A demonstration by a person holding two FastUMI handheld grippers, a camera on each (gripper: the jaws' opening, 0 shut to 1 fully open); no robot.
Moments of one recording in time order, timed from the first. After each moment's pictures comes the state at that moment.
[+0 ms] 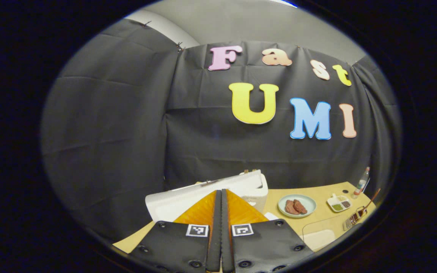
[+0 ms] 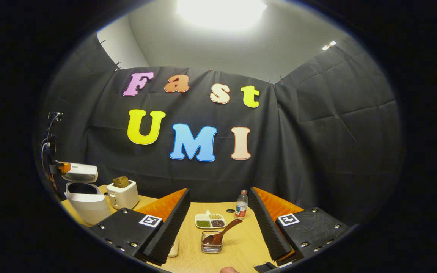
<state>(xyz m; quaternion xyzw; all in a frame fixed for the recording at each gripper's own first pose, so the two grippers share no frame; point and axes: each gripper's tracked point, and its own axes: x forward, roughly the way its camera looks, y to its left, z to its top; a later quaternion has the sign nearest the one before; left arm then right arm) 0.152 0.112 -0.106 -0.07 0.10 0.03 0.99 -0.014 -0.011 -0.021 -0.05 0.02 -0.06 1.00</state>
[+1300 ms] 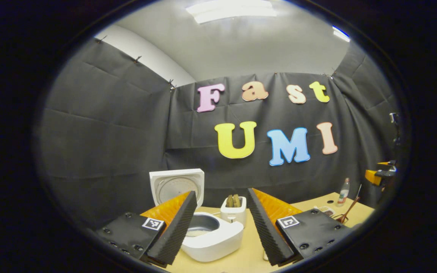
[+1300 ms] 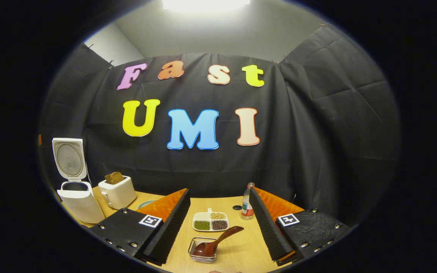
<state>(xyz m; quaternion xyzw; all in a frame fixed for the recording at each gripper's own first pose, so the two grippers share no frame) 0.008 0.033 0.014 -0.02 0.01 0.03 1.00 0.100 -0.070 -0.093 -0.01 0.09 -0.02 1.00</state>
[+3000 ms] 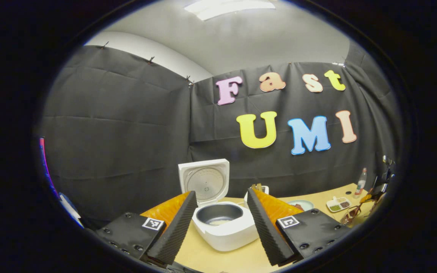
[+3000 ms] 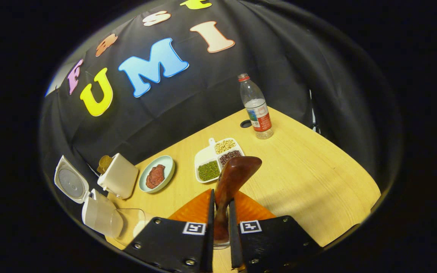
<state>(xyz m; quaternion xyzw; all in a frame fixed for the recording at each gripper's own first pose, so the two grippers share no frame) -0.032 0.071 0.003 0.00 0.05 0.11 0.99 0.141 -0.073 -0.292 0.22 0.35 -0.03 0.91</state>
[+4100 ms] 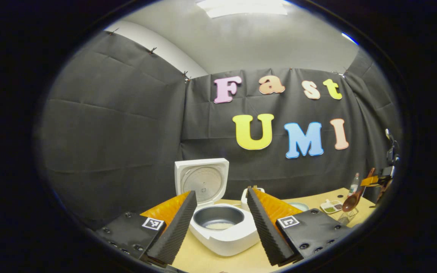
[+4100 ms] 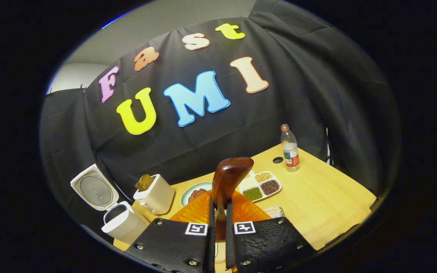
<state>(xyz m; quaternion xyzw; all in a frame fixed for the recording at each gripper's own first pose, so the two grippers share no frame) -0.004 0.135 -0.020 -0.03 0.04 0.05 1.00 0.110 0.038 -0.151 0.20 0.22 0.03 0.96</state>
